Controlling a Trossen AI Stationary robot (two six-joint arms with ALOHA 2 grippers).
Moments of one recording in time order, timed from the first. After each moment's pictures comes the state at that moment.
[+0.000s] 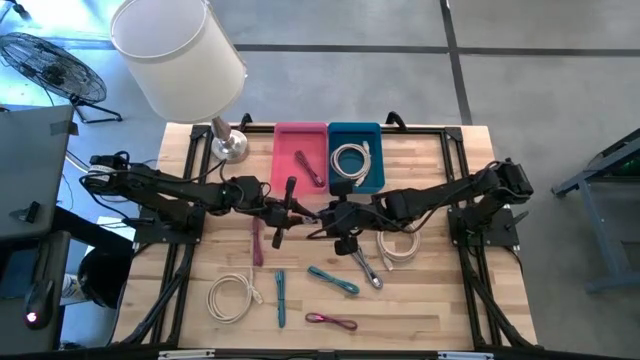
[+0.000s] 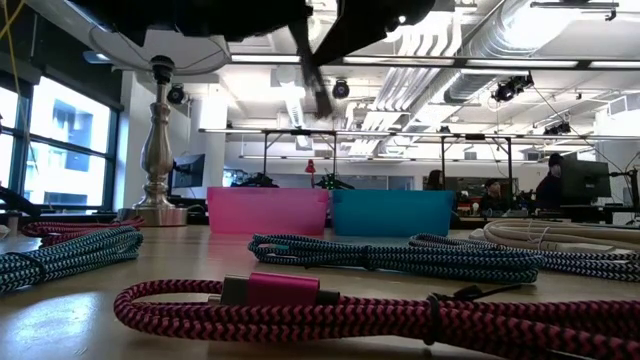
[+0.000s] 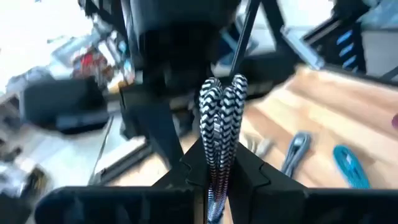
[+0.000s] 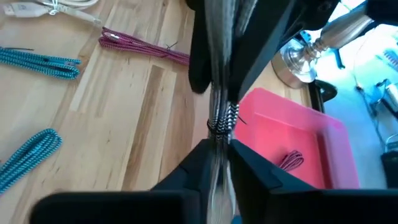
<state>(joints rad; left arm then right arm) -0.05 1.30 0.69 0.54 0.11 0.55 0.20 1.68 1.36 -0.41 0.39 -0.24</state>
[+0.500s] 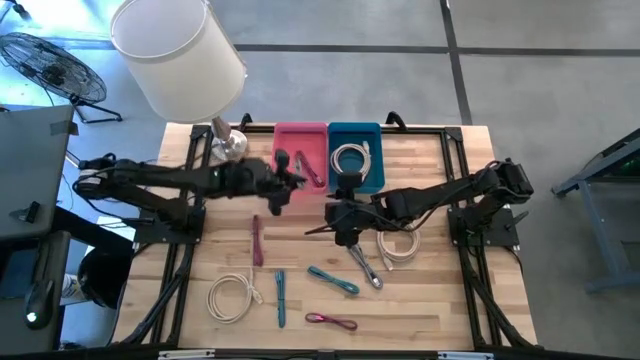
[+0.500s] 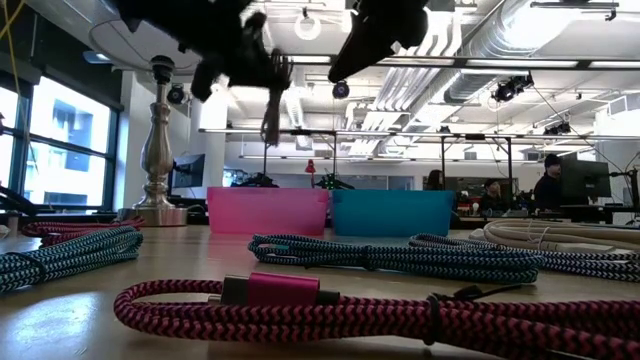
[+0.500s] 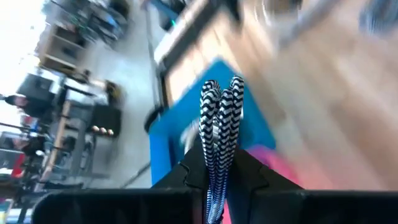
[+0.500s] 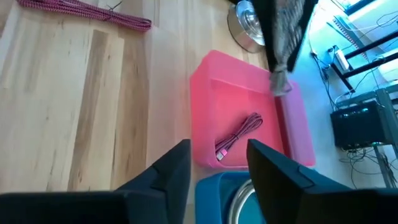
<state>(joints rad) 0.12 1.21 0.80 0.02 -0.19 0.93 0.20 1.68 1.36 -0.50 0.59 -0.18</state>
